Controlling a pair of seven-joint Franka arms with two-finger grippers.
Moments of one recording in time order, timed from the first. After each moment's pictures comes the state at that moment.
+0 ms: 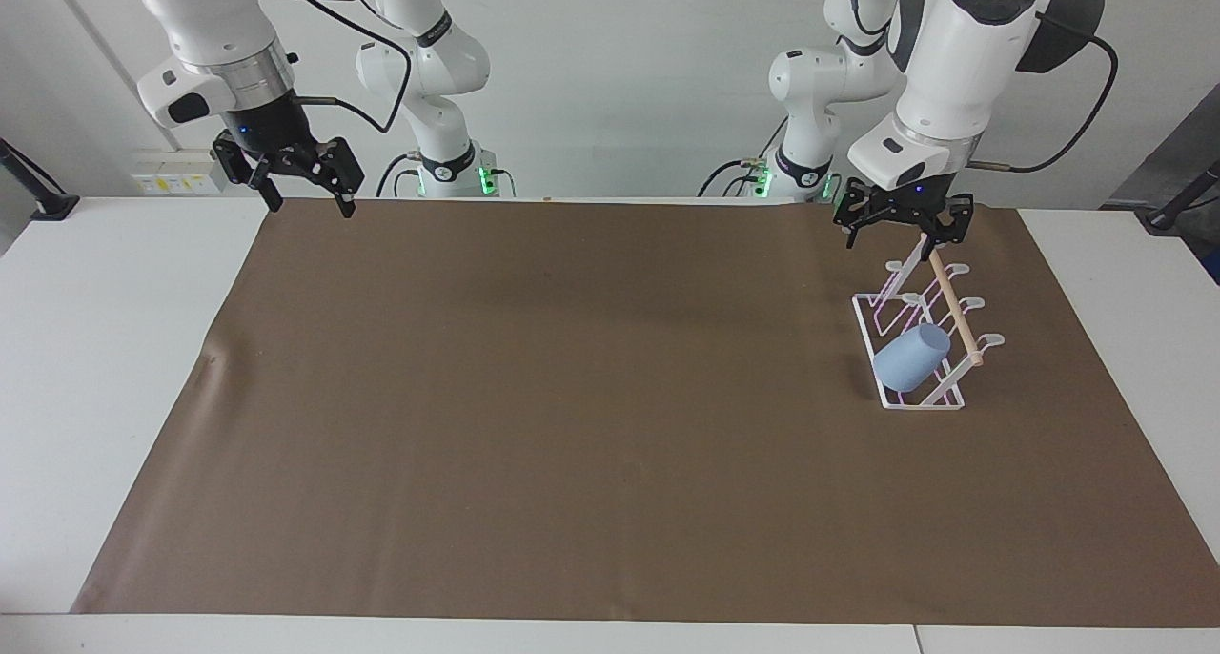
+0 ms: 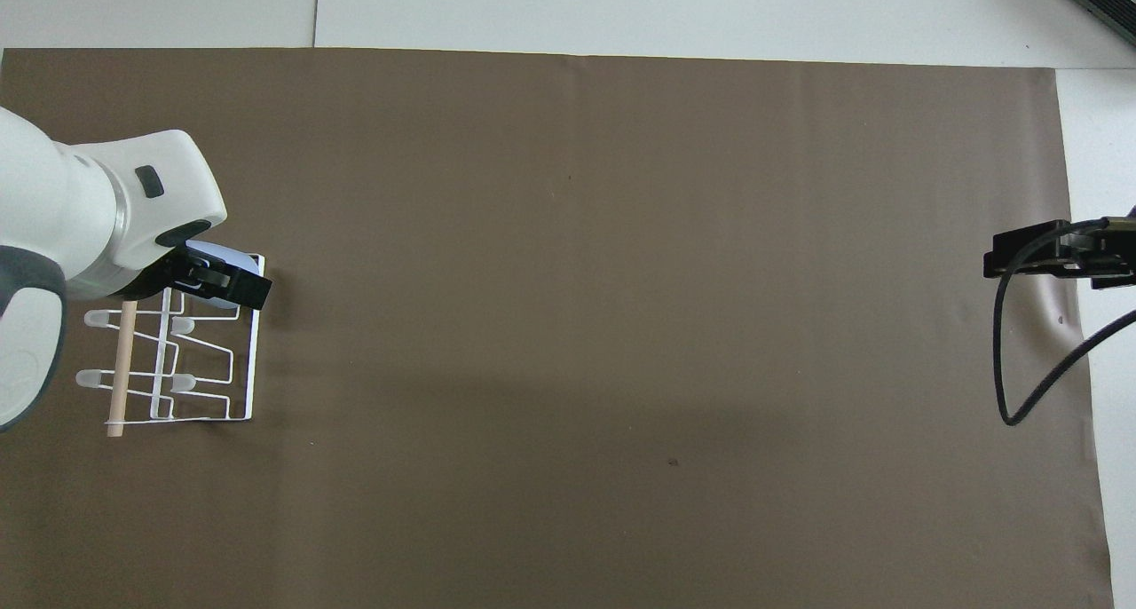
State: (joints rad) left arm 0.05 -0.04 -0.31 -1.71 0.08 1.66 0.10; right arm 0.08 -0.06 -0.09 -1.60 -0.01 1.57 0.11
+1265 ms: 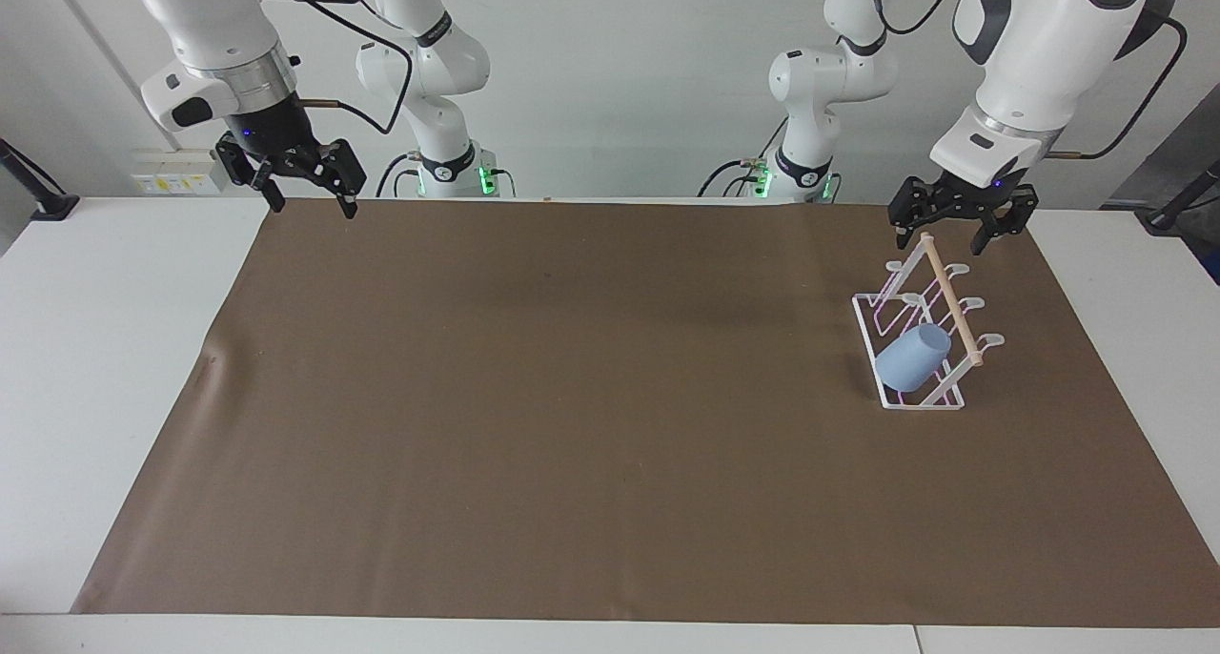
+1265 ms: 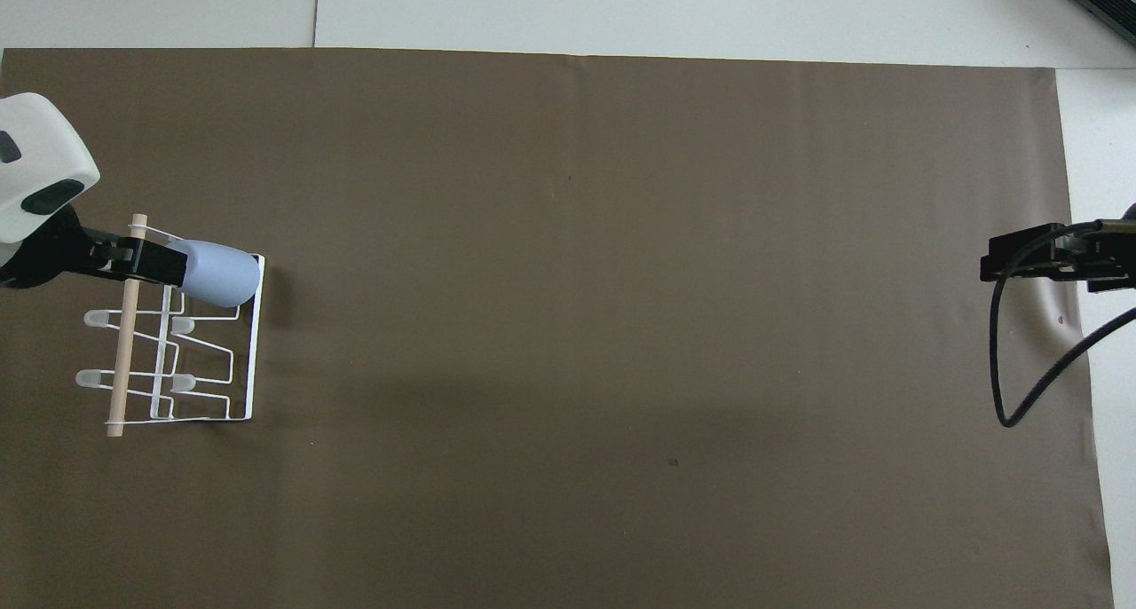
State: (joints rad) left arm 0.04 -0.05 -0.18 -1.67 0.04 1.62 0.05; right arm 0.09 -0.06 -0.09 -1.60 -0.01 1.56 0.11
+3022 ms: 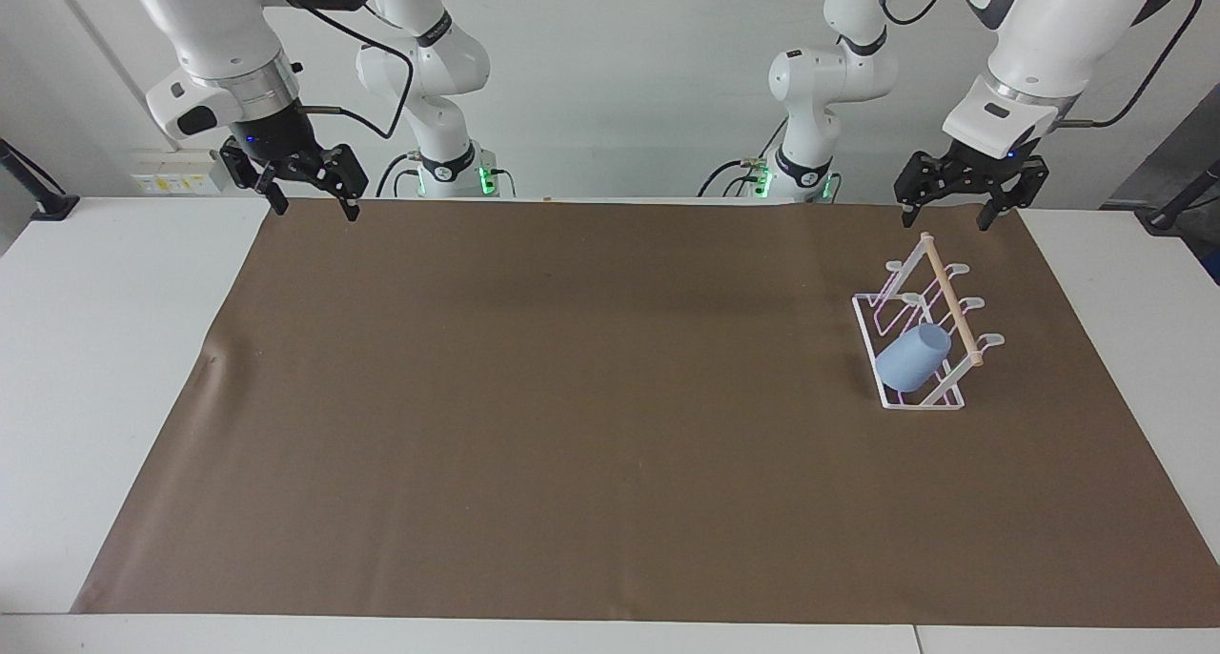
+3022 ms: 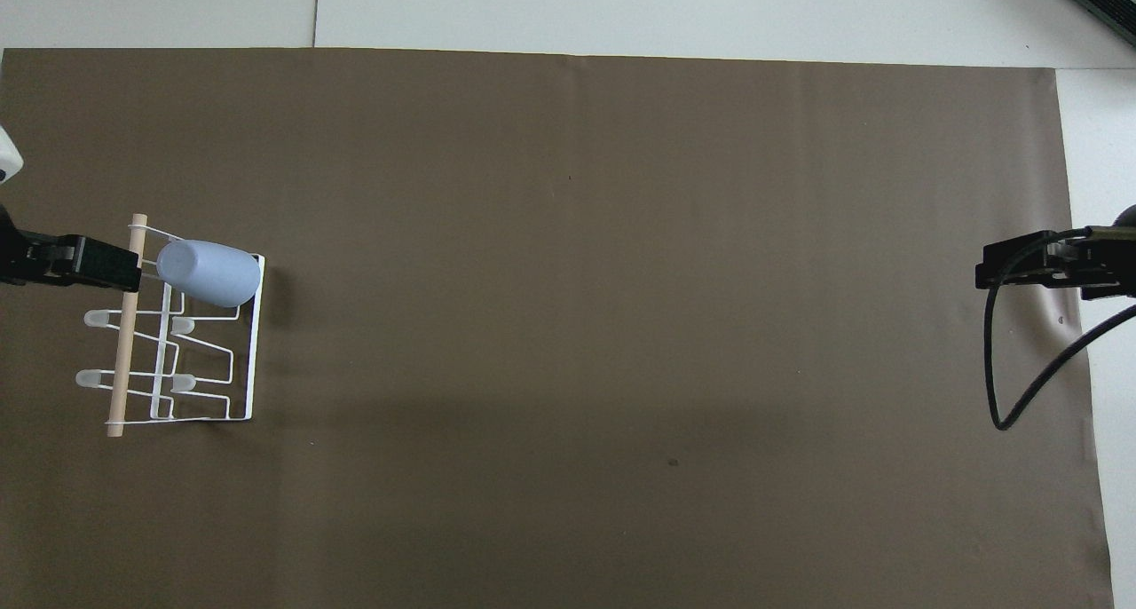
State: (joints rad) left arm 0.03 -0.05 -0.13 -1.60 0.04 1.53 0.02; right arm 0.08 -0.06 -0.09 -1.62 -0.01 1.56 0.11
